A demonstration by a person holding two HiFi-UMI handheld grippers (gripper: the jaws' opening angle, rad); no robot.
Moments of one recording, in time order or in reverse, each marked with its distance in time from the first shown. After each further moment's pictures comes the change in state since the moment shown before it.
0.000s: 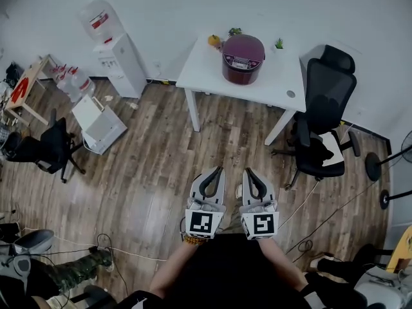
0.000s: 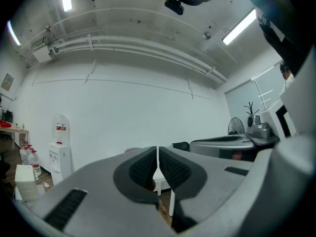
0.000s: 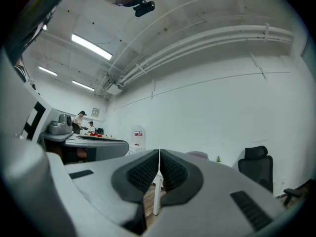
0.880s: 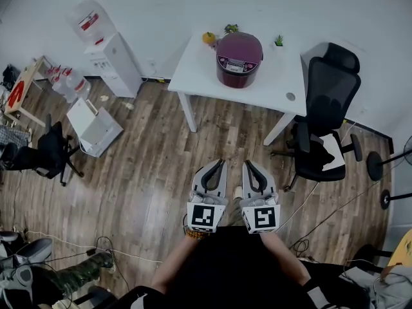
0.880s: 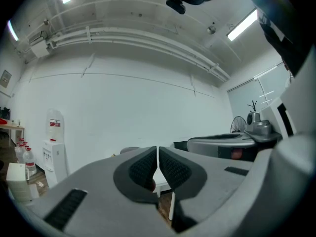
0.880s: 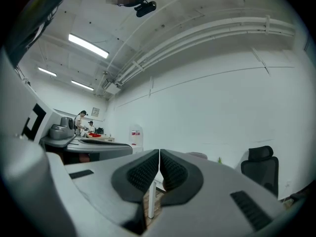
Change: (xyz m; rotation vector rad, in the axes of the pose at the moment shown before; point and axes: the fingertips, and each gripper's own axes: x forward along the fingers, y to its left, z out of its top) left arm 0.112 0.015 -0.007 -0.028 0.002 -0.004; right arm 0.085 -0.067 -0.004 -0.007 0.006 0.030
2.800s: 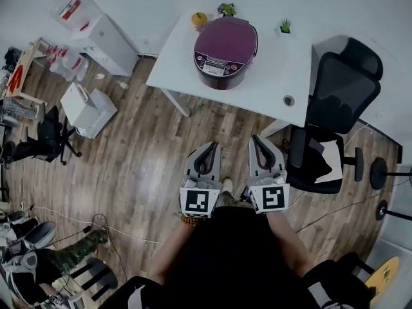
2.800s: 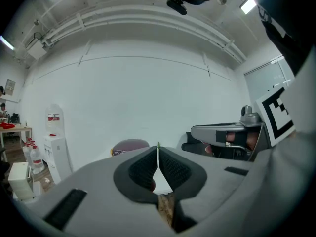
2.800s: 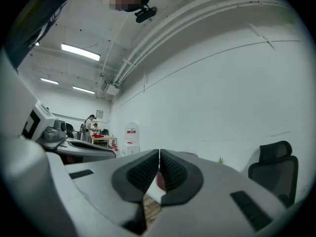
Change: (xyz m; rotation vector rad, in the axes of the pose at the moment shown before) left arm 0.254 -0.009 -0.040 0.007 0.152 0.133; right arm 0.160 -0.244 -0.032 0.041 0.016 0.116
